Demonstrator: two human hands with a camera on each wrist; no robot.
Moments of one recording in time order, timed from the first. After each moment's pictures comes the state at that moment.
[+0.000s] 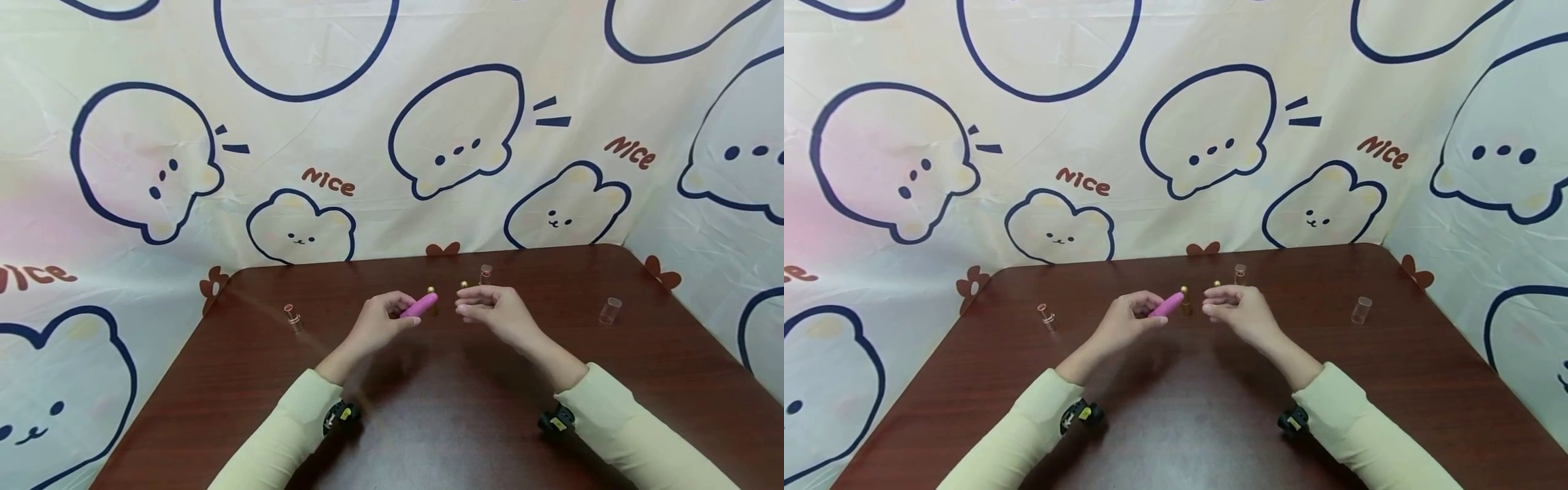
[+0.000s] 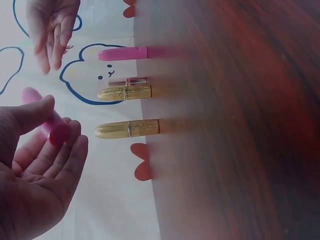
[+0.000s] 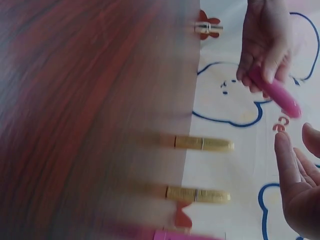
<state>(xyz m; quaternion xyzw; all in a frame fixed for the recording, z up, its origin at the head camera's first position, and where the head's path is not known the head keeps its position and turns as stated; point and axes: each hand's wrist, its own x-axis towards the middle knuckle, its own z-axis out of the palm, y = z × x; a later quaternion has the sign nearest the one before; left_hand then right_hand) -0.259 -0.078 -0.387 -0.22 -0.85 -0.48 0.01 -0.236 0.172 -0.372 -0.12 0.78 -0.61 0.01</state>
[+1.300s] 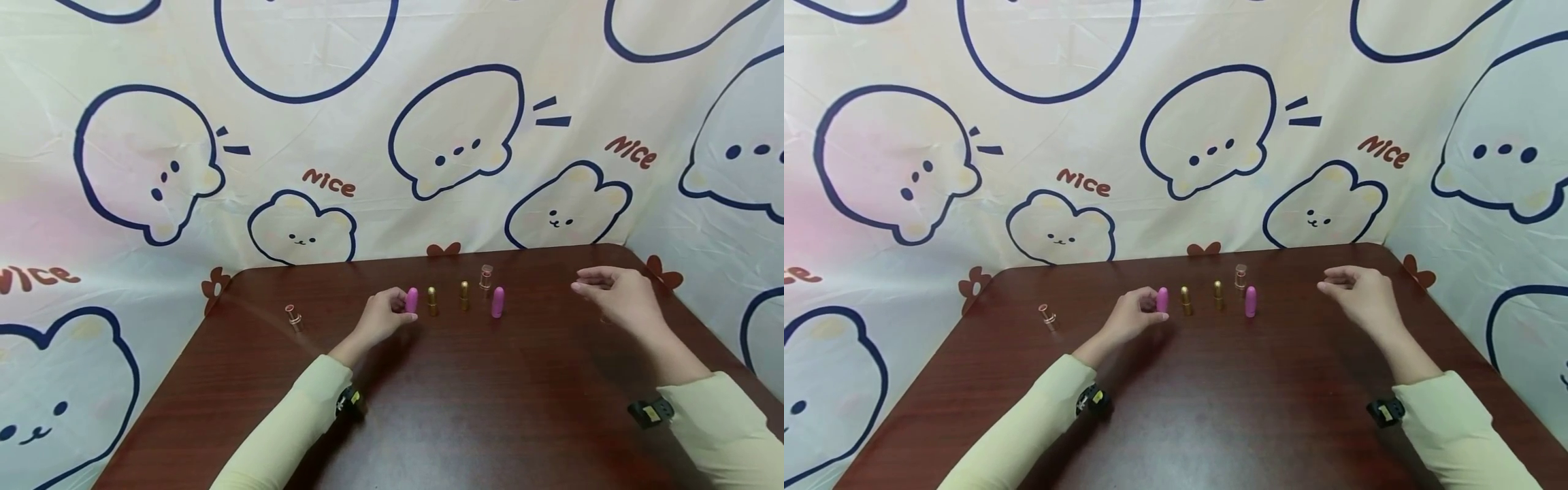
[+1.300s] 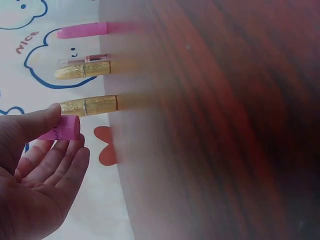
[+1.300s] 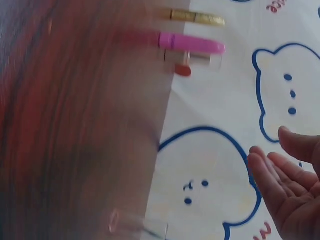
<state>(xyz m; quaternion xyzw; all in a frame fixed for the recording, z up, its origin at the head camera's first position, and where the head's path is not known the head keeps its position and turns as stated) -0.290 -0.073 -0.405 -0.16 -0.89 -0.43 0.00 -0.221 0.320 -0.348 0.02 0.93 -0.35 -0.14</state>
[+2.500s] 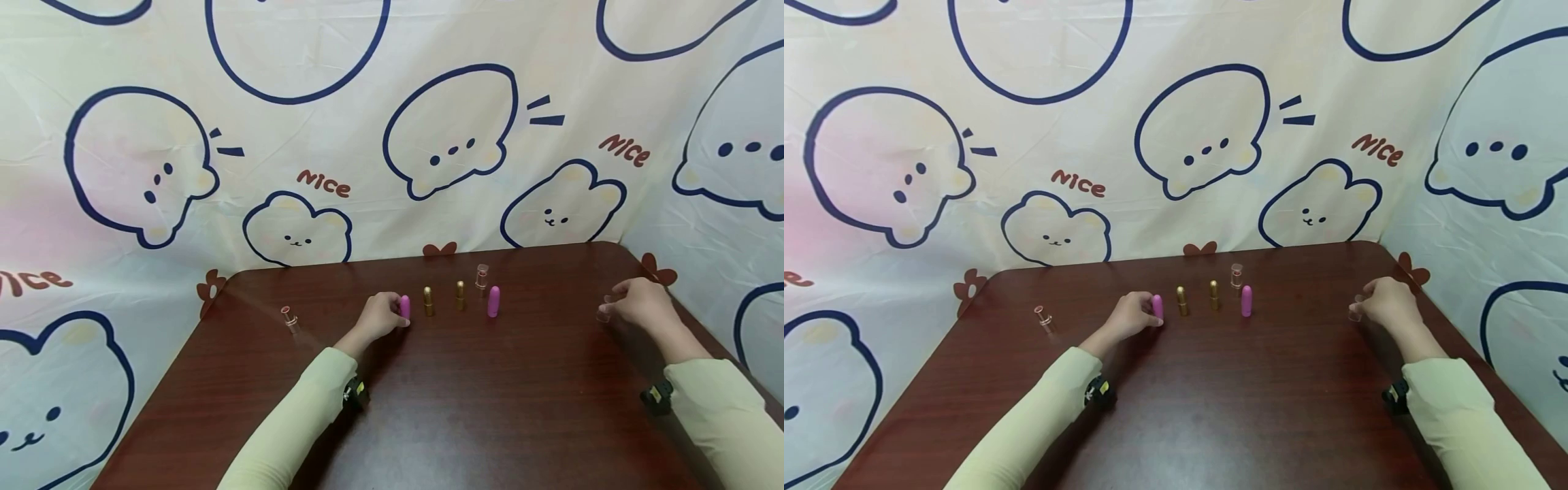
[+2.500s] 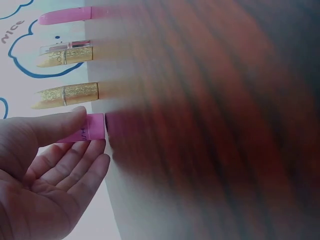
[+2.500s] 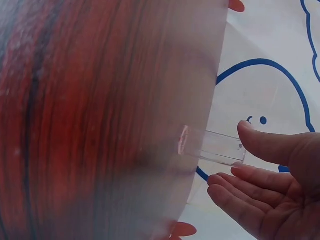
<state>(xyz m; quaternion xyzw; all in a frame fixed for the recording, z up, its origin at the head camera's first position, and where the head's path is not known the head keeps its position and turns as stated) -0.310 -0.069 -0.417 -0.12 -0.92 -0.37 -0.04 -0.244 0.386 -0.375 0.08 0.96 -0.26 -0.01</state>
